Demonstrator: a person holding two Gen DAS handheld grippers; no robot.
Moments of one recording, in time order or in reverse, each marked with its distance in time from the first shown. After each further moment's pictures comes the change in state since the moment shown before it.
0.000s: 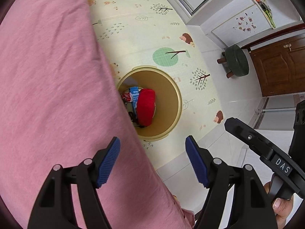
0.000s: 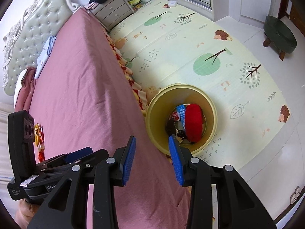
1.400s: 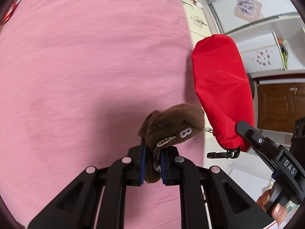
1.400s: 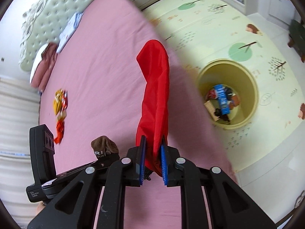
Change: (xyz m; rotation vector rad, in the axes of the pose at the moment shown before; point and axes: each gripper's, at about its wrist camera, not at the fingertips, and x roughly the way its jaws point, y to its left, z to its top) left arm -0.050 0.158 -0.112 -0.294 -0.021 -0.054; right arm 0.005 0.103 -0.086 -0.067 0.072 0.106
